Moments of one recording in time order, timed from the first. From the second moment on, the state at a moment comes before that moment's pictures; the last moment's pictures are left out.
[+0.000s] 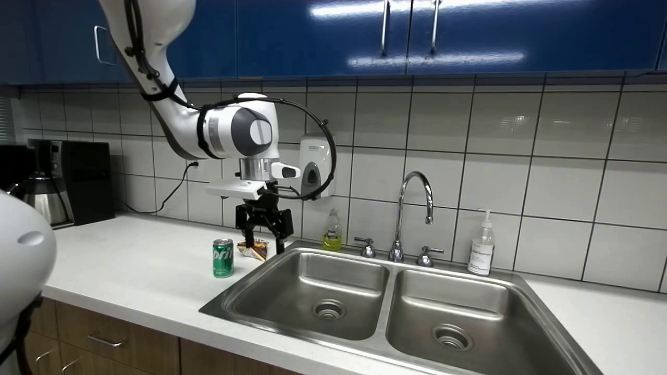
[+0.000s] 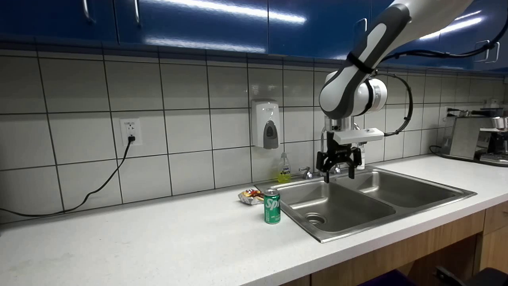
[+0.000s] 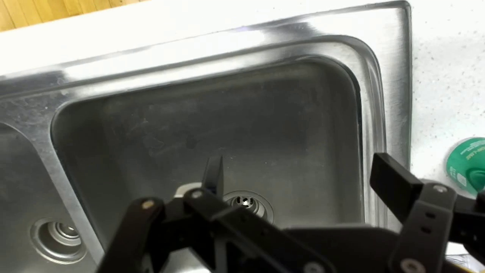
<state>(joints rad) -0.01 -0.12 -0.06 -2.50 -0.11 2.43 0.15</state>
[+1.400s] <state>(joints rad) -0.05 -0.28 -0.07 -2.66 -0.17 2.43 0.03</state>
